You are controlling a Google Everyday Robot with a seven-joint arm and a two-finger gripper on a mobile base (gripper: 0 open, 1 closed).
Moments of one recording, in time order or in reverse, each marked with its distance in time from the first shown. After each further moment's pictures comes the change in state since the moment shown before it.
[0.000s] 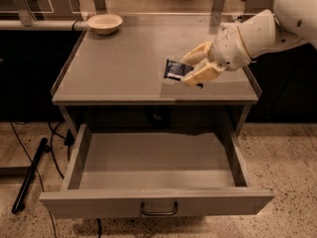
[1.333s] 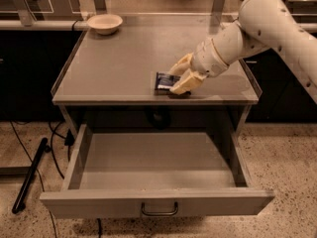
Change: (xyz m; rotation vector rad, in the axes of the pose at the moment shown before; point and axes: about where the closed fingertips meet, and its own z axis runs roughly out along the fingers) arm 0.029 -0.014 0.058 -0.076 0.092 -0.028
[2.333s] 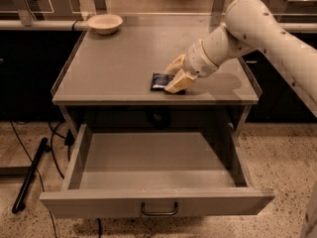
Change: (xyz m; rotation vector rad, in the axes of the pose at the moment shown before) arm 0.007 -0.022 0.026 0.045 0.058 0.003
